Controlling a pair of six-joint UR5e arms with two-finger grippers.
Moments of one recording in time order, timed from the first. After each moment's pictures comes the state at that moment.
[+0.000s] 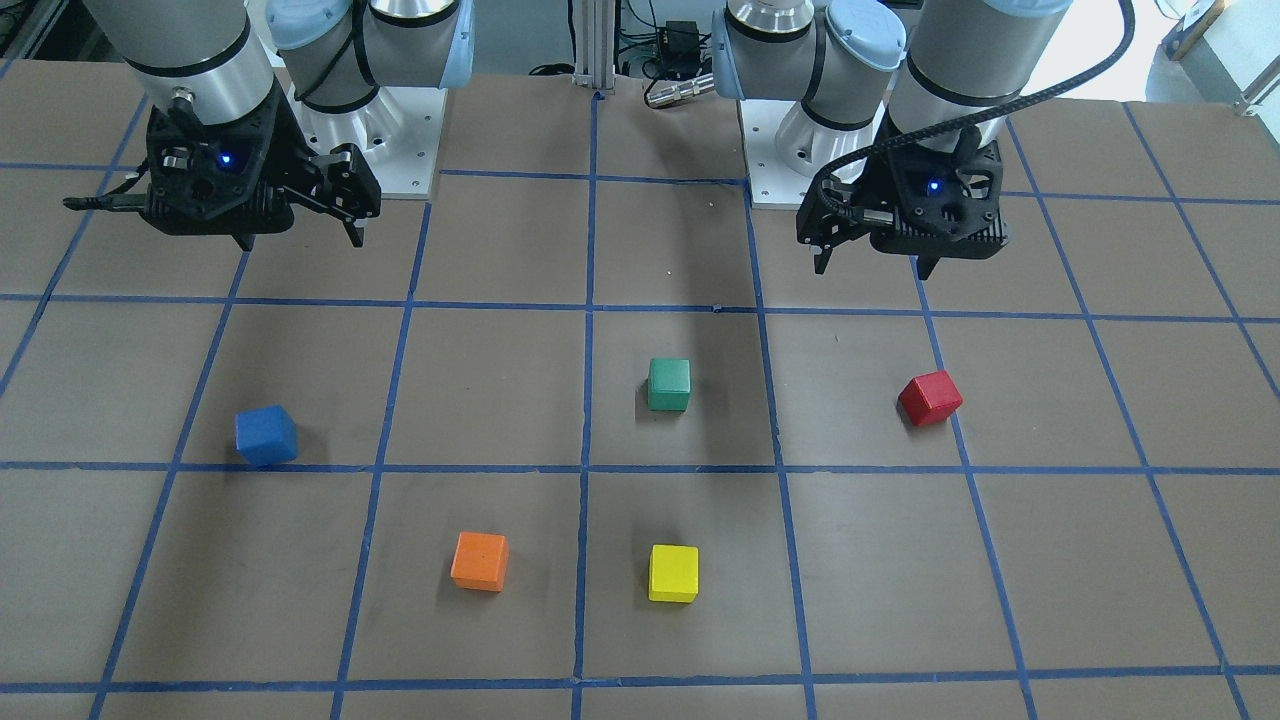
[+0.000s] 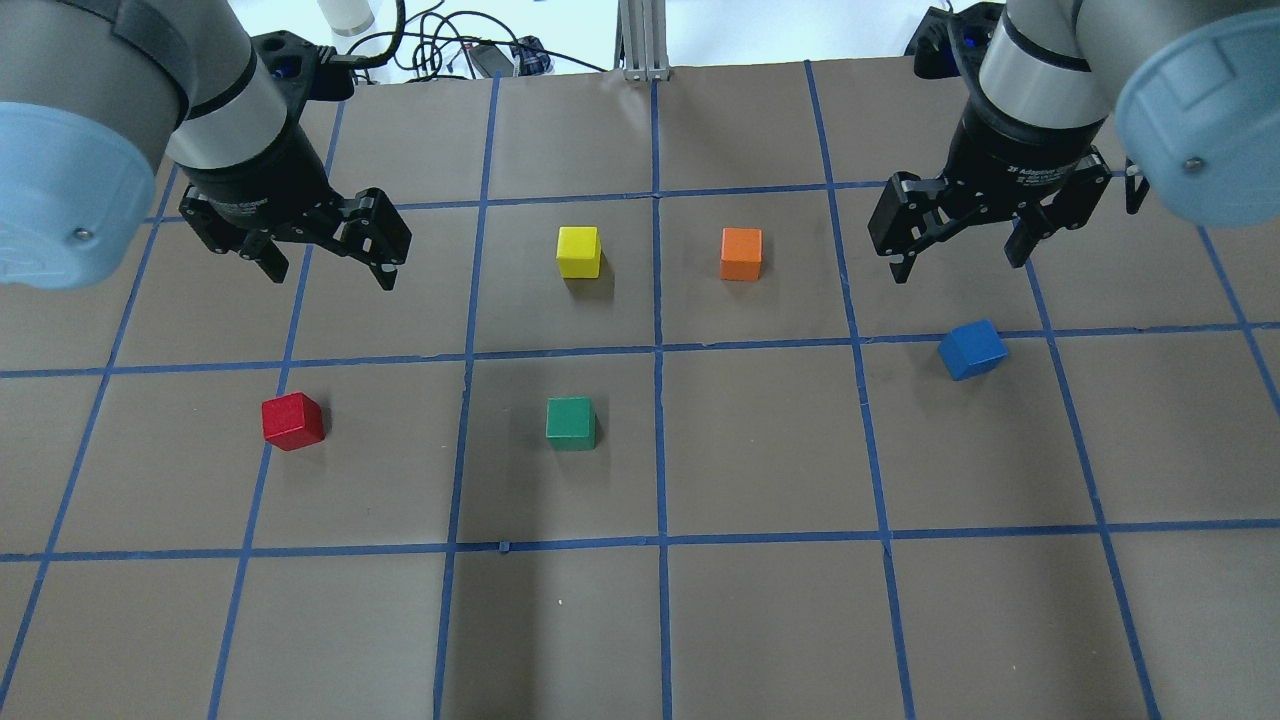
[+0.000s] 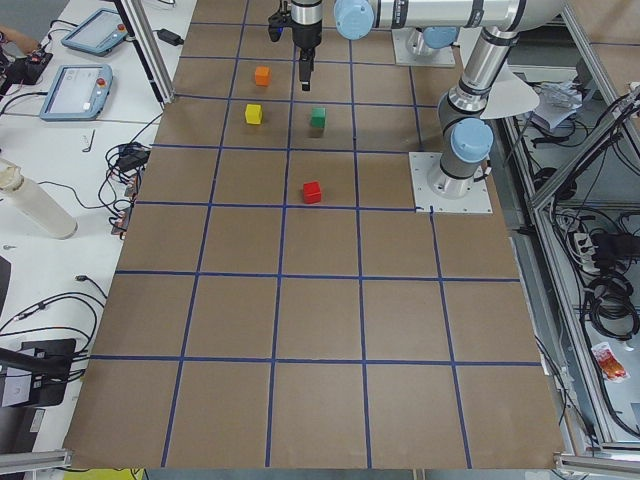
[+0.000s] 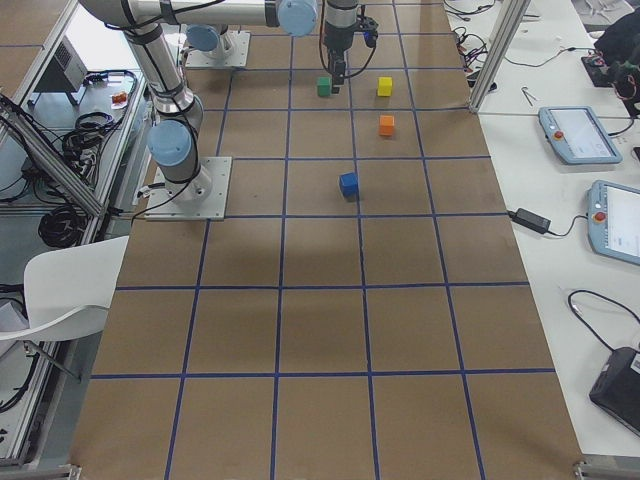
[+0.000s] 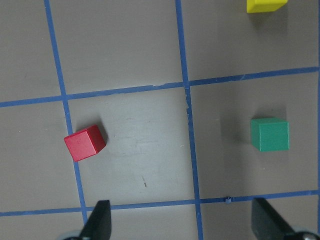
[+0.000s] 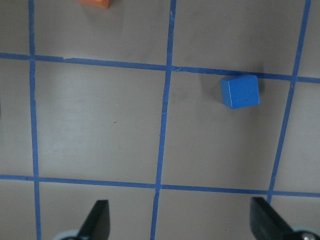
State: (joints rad) left arm -1.57 -1.56 -1.63 -1.53 1.62 0.08; right arm 1.58 -1.59 1.61 -1.52 -1.60 -0.08
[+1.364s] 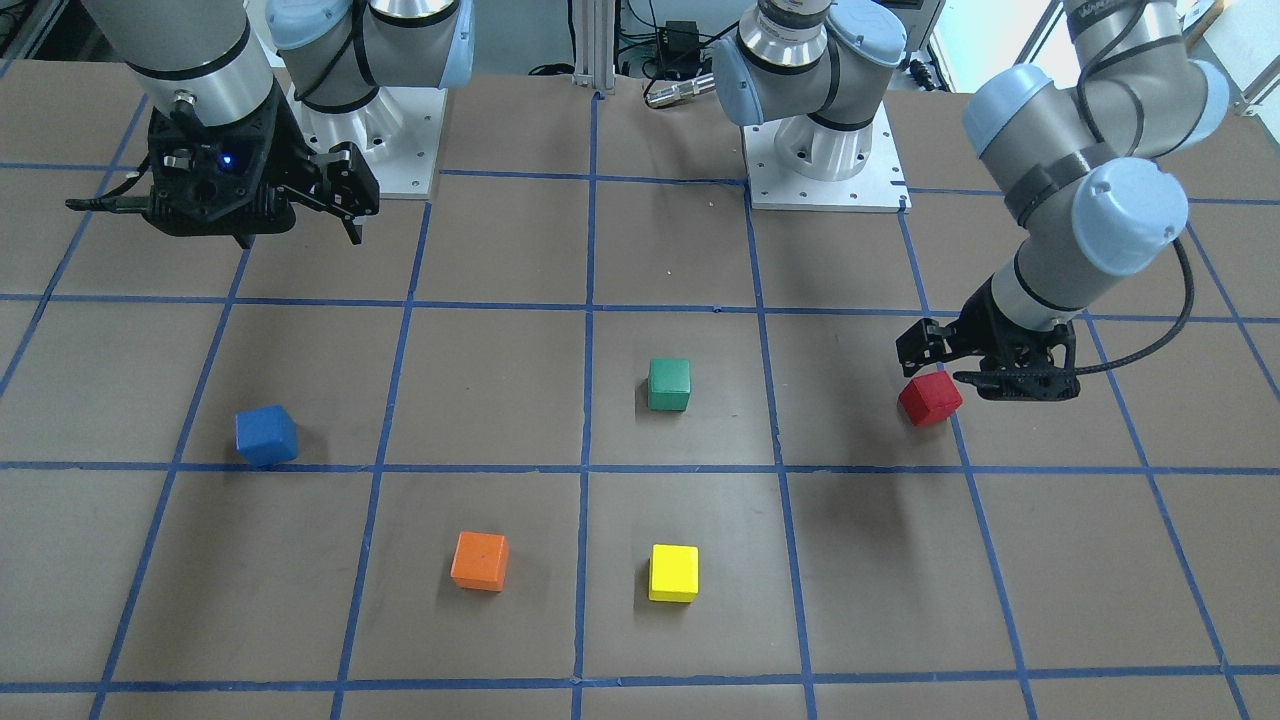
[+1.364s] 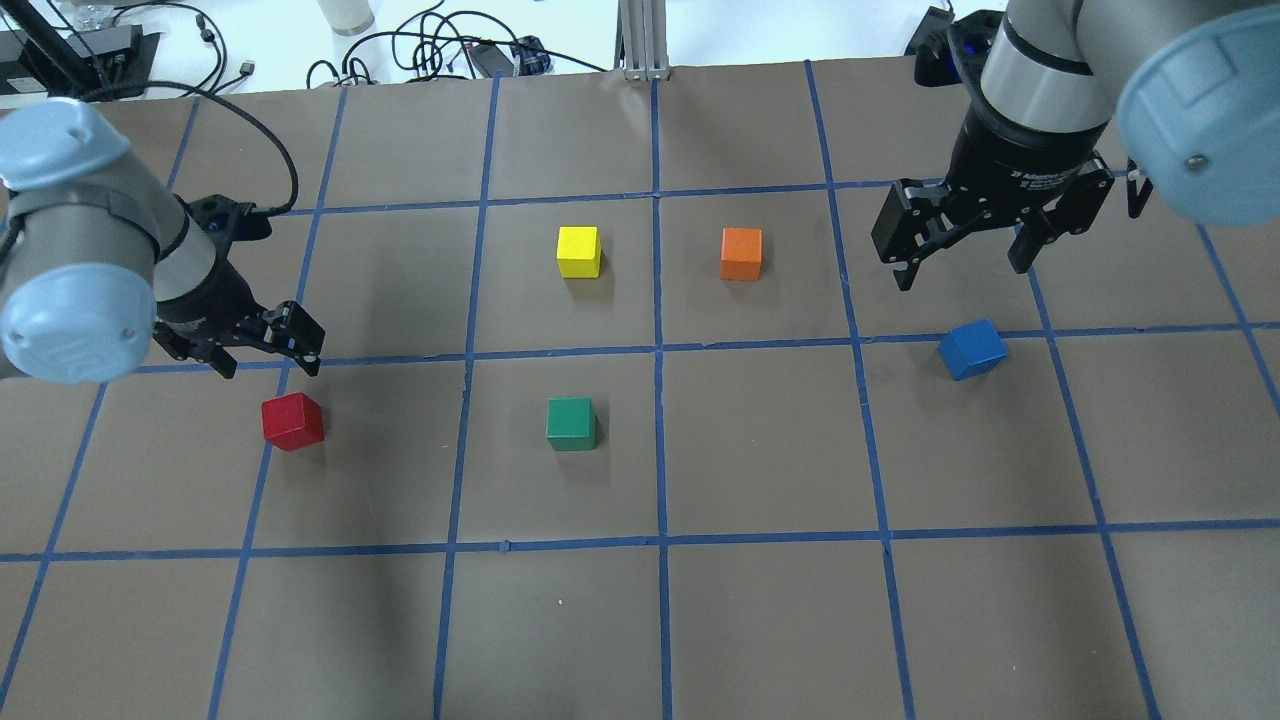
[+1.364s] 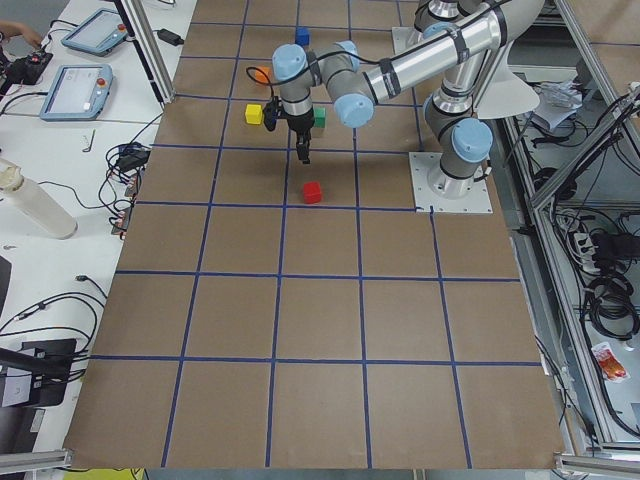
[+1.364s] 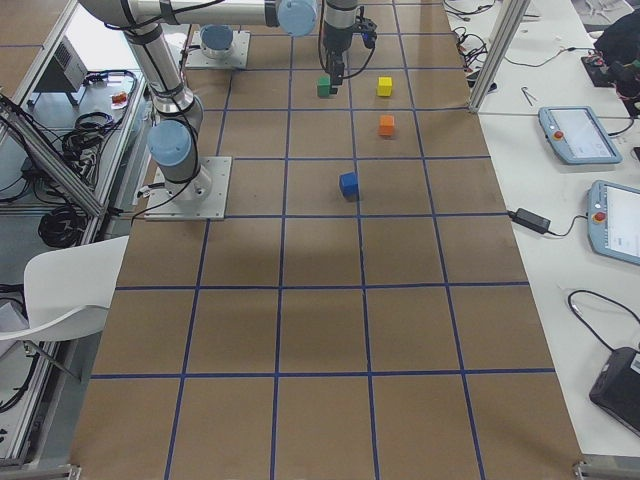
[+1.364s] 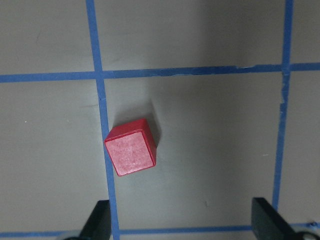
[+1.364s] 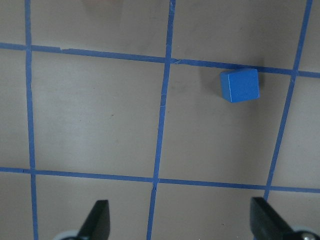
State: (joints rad) left arm -1.23 -1.71 -1.99 -1.09 1.61 0.33; right arm 1.58 -1.59 1.62 -1.51 -1.61 -0.09
